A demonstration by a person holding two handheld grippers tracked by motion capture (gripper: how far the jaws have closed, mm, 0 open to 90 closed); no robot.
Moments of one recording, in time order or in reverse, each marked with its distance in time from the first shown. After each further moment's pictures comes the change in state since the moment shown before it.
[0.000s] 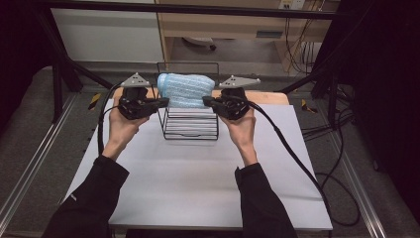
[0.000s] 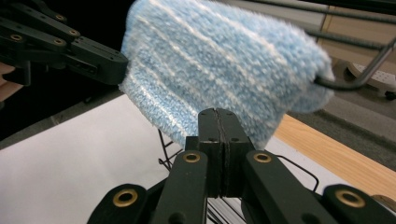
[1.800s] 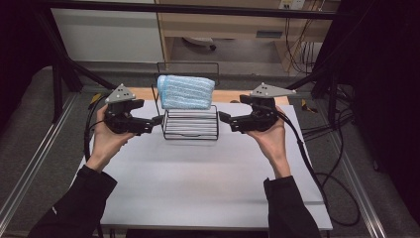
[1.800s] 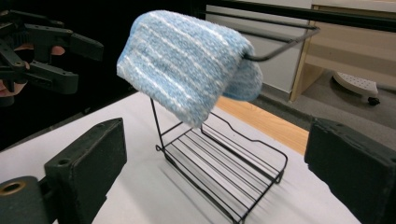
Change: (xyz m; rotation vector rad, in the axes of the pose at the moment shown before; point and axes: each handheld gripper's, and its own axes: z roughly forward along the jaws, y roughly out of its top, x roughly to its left) left arm -0.004 -0.031 -0.034 -0.023 0.061 0.027; right arm -0.011 -0.019 -0.070 -0.066 -0.023 0.012
